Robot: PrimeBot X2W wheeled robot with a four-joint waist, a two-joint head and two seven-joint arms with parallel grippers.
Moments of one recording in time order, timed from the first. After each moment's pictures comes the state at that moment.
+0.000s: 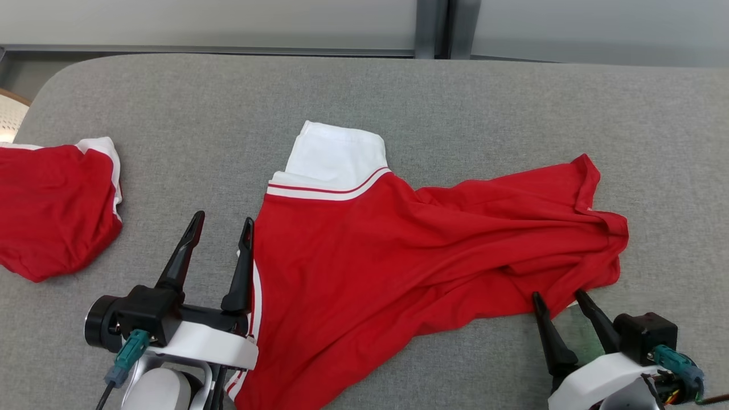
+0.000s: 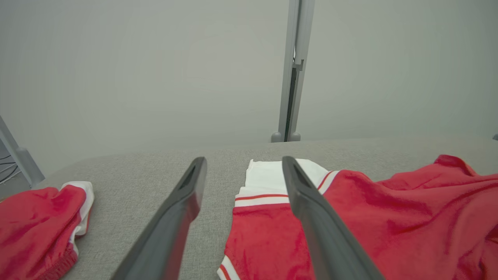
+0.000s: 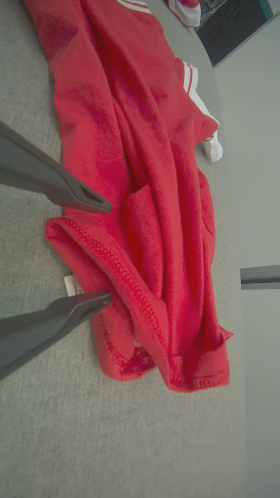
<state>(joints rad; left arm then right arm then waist) -0.14 0.18 -0.25 0.10 -0.28 0.04 -0.26 0.01 -0.10 0.12 0.14 0.21 0.13 0.02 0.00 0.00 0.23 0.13</state>
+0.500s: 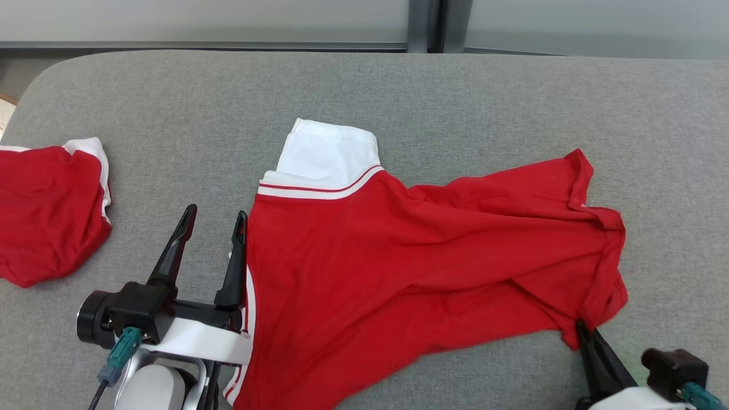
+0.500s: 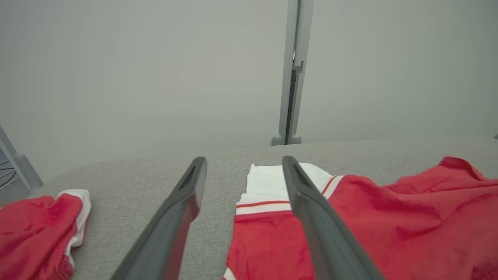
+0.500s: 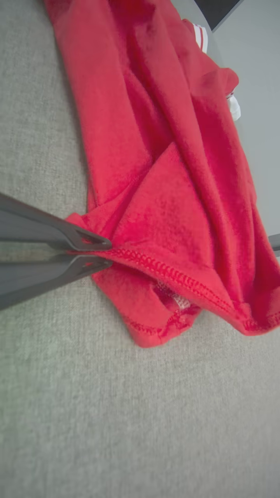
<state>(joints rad) -0.16 0.17 -0.22 0.10 -0.26 0.03 -0.26 0.08 -0.07 0.05 0.17 0.24 0.13 -0.03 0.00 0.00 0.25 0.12</state>
